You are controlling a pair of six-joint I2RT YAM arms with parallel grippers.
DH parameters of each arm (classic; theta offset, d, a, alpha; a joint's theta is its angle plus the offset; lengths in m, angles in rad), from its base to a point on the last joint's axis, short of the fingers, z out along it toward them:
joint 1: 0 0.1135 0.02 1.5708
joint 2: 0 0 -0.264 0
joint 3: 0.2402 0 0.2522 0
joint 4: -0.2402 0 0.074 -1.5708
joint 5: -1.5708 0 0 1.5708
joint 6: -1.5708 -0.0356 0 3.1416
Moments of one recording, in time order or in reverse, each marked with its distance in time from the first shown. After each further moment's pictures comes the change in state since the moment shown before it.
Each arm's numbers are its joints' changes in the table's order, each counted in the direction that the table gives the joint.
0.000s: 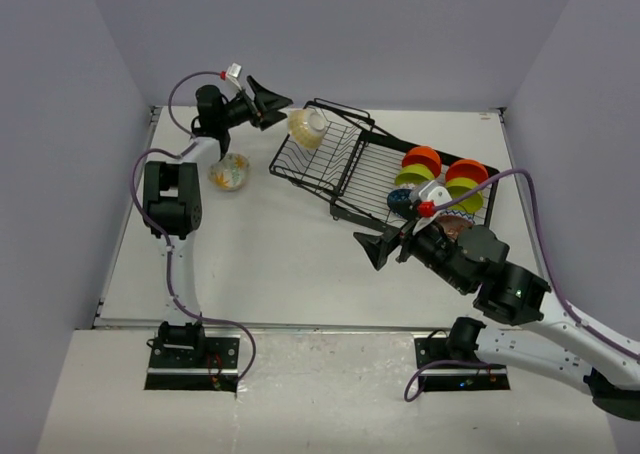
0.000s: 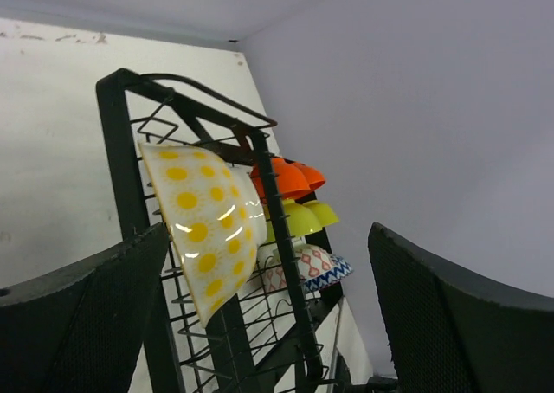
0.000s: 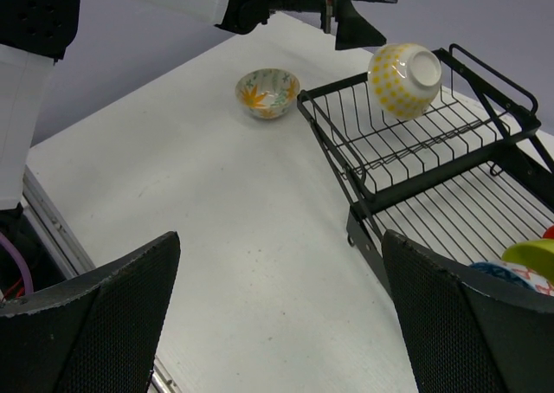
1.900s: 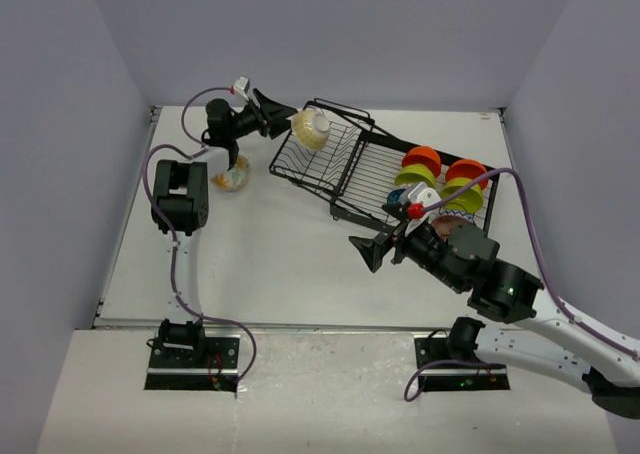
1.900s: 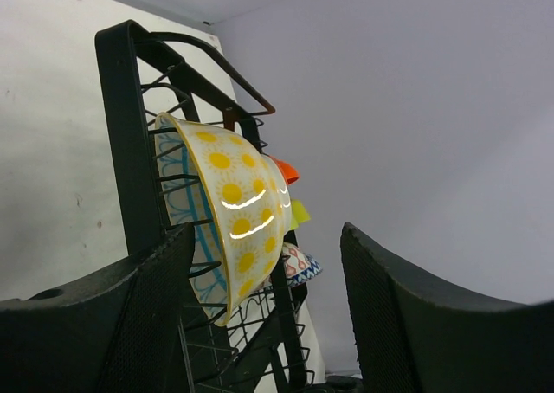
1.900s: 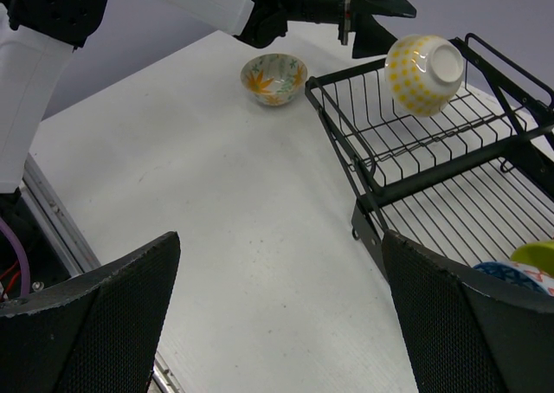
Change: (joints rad) left arm -0.027 -0.084 -0.037 0.210 -0.002 0.209; right arm 0.000 -0.023 -0.015 0.008 0.032 0.015
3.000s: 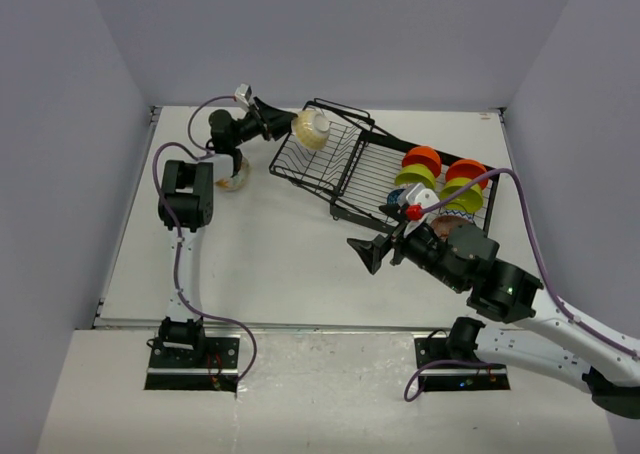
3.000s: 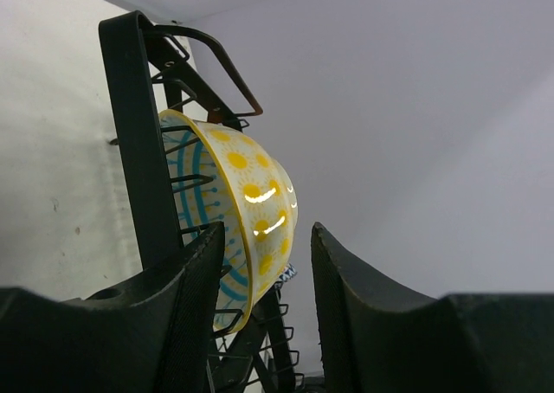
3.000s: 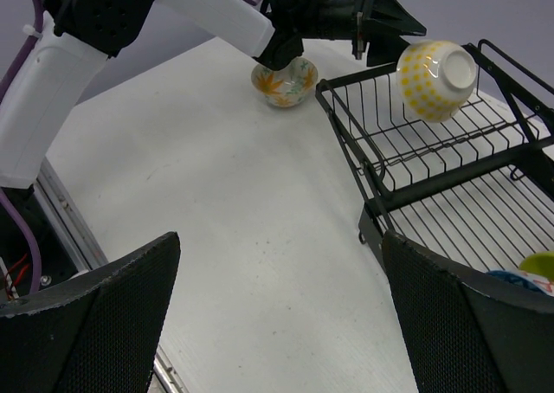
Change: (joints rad) left arm -0.006 -0.096 0.012 0.220 -0.001 0.196; right arm 0.000 -0.002 -0.001 0.008 0.032 0.008
